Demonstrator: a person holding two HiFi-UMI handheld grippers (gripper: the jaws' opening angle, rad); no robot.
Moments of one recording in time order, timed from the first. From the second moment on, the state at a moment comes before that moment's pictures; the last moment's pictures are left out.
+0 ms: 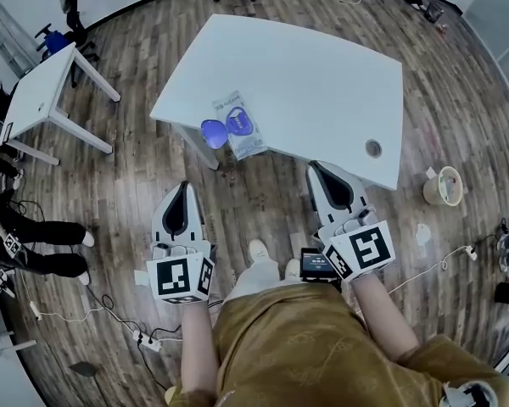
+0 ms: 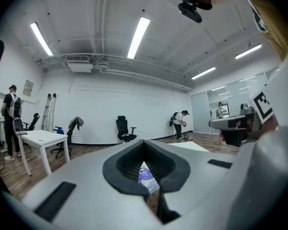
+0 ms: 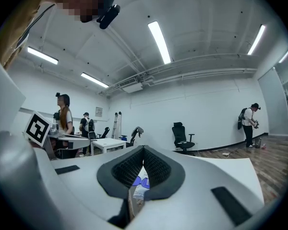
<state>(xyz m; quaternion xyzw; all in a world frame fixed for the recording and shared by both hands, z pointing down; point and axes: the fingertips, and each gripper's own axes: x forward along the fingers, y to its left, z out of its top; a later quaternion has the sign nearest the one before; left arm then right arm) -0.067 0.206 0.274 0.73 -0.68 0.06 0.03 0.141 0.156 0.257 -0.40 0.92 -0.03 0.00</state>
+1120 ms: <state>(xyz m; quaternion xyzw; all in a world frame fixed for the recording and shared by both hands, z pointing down) -0.117 0.153 0.290 0.74 -0.67 0.05 0.06 0.092 0.114 0.262 -0.42 0.91 -0.03 -0.02</state>
